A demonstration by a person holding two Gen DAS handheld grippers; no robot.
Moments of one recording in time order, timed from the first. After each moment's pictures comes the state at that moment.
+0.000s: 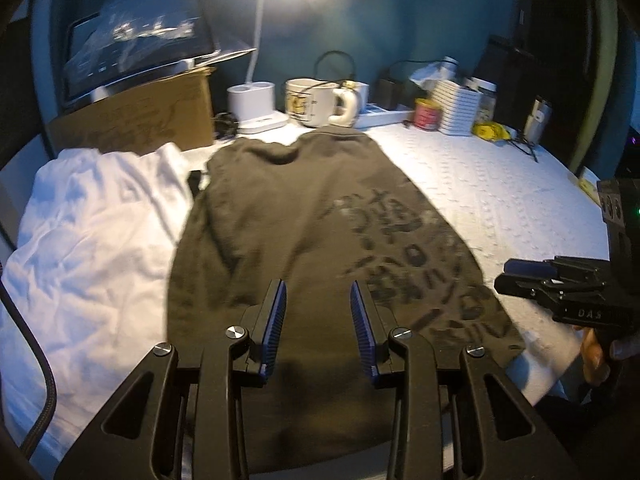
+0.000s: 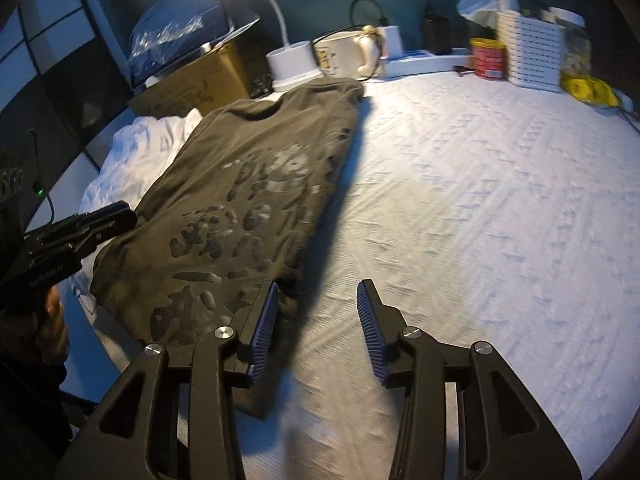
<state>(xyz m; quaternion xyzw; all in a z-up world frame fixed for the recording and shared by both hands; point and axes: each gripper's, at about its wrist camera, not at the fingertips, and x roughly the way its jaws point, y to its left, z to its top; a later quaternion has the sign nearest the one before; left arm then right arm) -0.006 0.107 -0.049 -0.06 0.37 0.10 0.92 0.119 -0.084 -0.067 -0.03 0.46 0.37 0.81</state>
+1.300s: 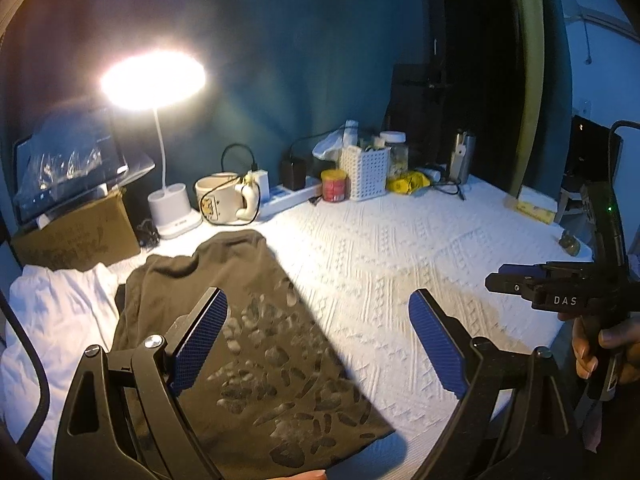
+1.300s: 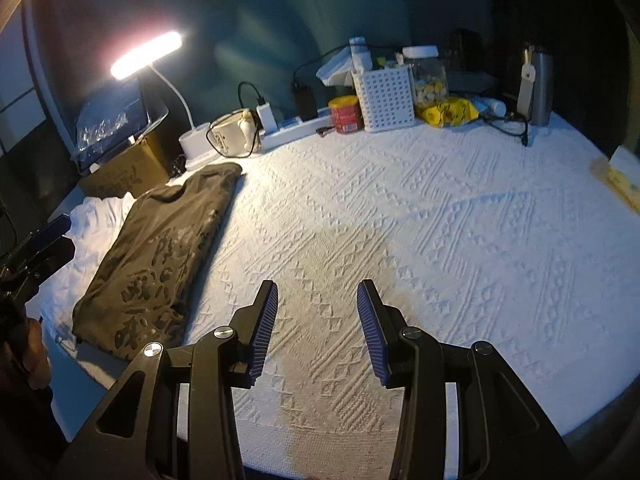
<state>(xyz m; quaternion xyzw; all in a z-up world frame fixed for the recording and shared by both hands) 0.020 0.007 0.023 0.00 0.27 0.02 0.96 0.129 -0.214 0.007 0.01 0.40 0.25 0.88</state>
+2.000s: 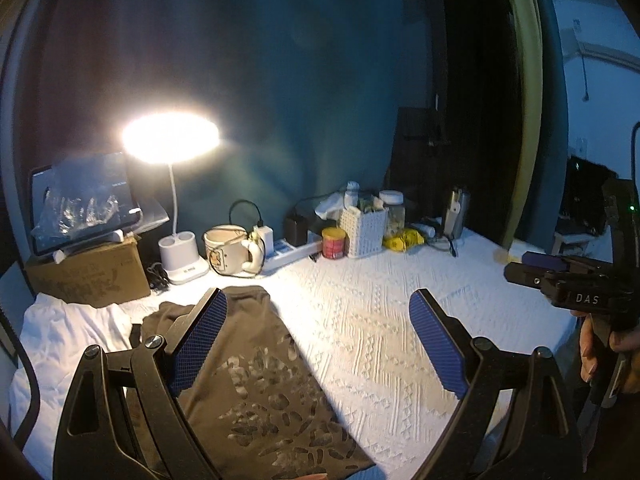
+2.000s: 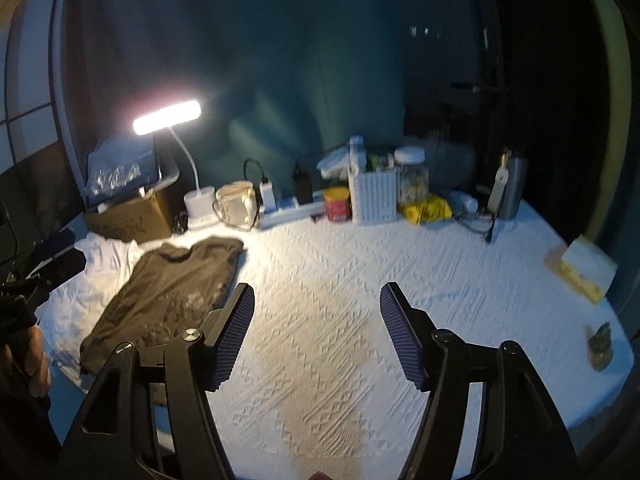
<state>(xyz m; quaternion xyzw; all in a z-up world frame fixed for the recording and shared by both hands) 0.005 0.012 0.080 -0.02 0.20 0.03 0.98 0.106 -0.216 0.106 -0.03 0.28 0.23 0.93</state>
